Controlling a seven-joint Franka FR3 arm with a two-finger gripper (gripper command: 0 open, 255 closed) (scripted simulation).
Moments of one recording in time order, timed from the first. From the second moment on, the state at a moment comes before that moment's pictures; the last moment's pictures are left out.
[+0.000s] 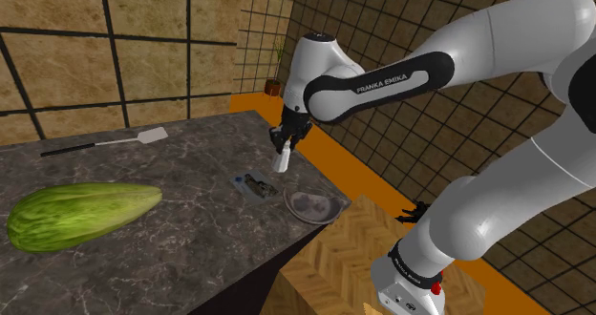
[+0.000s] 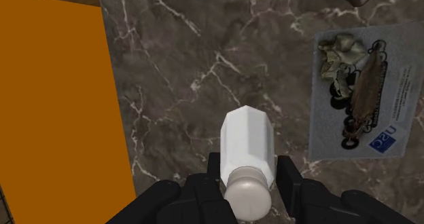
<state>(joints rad) -0.01 -0.21 0.25 -2.45 -0.10 2.29 0.49</state>
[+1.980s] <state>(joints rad) 0.00 -0.38 0.23 -2.20 -0.04 1.89 0.42</state>
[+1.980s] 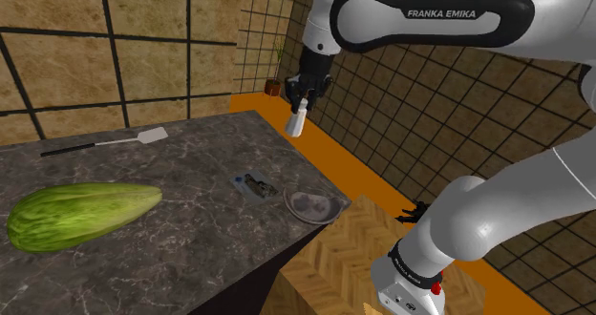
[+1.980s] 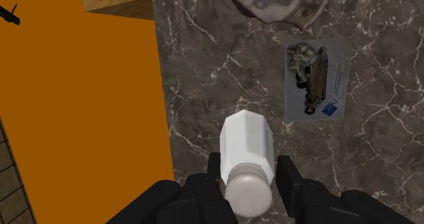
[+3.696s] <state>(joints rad) 0.14 -0.85 0.30 -2.60 0.09 1.81 0.52</state>
